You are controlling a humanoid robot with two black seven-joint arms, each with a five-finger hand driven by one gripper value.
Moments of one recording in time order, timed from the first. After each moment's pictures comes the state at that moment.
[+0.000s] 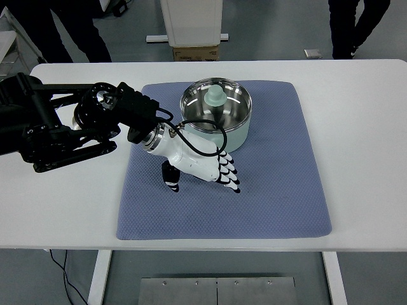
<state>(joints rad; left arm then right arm) -1.41 0.37 0.13 -1.23 1.89 -0.17 -0.61 0.02 0.00 0.56 0.08 -0.46 0.03 0.00</state>
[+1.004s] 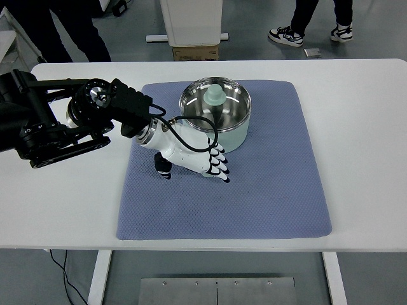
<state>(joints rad) -1.40 0.38 0.13 -1.19 2.00 -0.11 -0.61 0.02 0.00 0.56 0.08 -0.46 0.03 0.00</state>
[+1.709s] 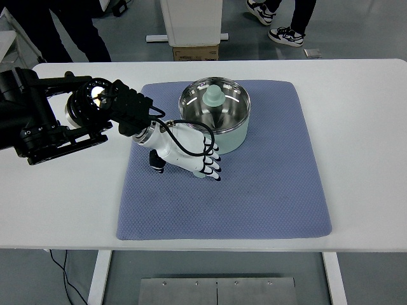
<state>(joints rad) -1.41 0.38 0.13 -1.19 2.12 -0.11 -0.61 0.02 0.00 0.56 0.08 -0.46 0.03 0.00</state>
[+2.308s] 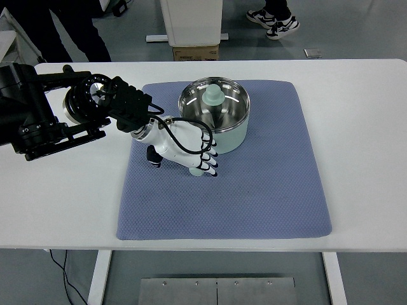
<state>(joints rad) -1.43 0.39 0.13 -1.19 2.17 -0.11 -0.61 0.02 0.00 0.56 0.08 -0.46 0.03 0.00</state>
